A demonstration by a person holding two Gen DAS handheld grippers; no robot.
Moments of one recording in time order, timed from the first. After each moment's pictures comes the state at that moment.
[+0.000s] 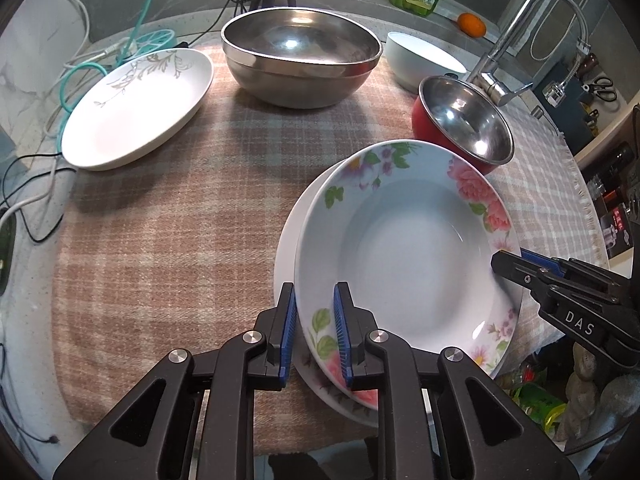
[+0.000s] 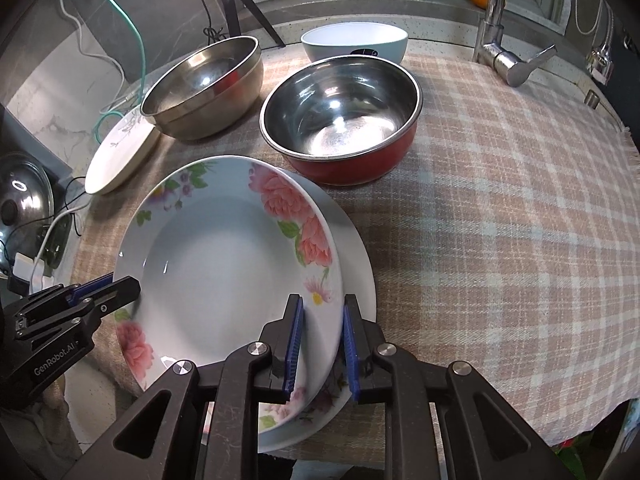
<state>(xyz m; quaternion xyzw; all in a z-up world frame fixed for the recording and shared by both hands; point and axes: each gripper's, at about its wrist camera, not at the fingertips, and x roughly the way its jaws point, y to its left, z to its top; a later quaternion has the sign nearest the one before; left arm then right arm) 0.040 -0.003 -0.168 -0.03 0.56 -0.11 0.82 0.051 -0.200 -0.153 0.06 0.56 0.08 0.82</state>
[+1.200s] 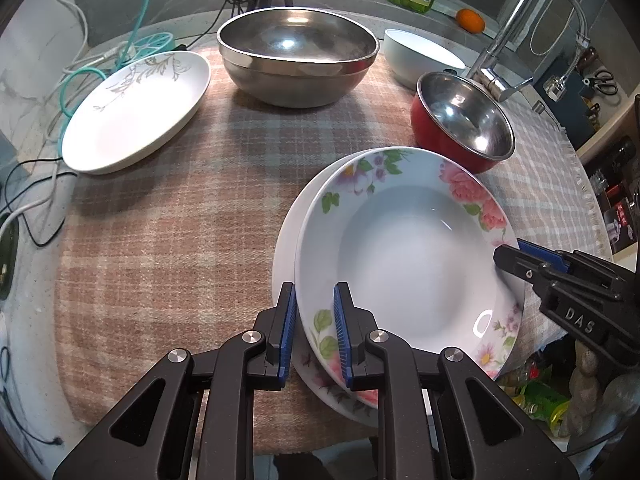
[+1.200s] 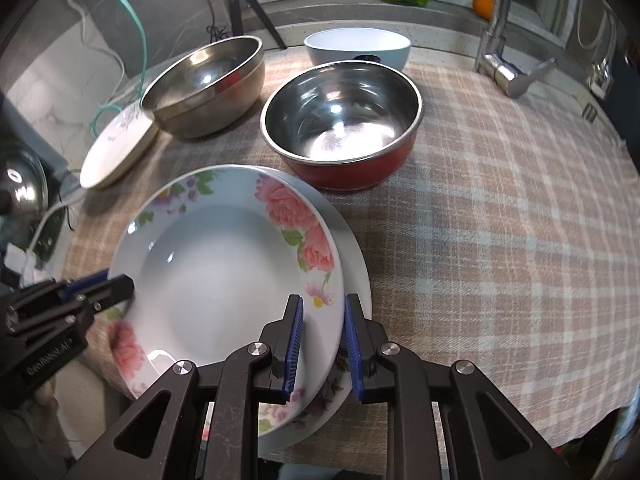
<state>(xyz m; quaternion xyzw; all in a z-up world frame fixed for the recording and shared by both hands) 0.040 -0.007 -0.169 -0.02 0.56 -0.11 0.82 0.048 -0.198 -0.151 0.04 0.55 0.08 0.83</state>
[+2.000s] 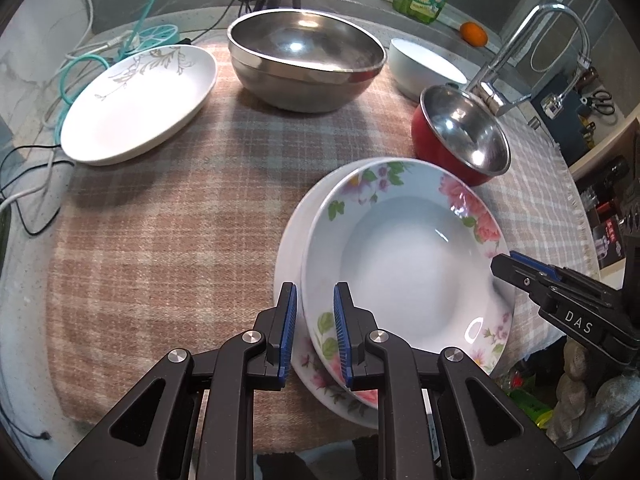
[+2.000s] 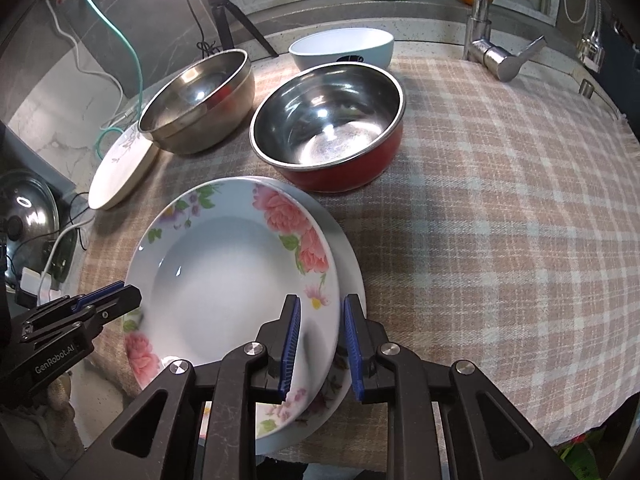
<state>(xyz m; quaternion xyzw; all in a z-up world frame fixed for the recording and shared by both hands) 0.041 0.006 -0.164 -0.06 0.56 -0.11 0.82 0.048 -0.211 -0.150 0.08 0.55 0.08 0.83</state>
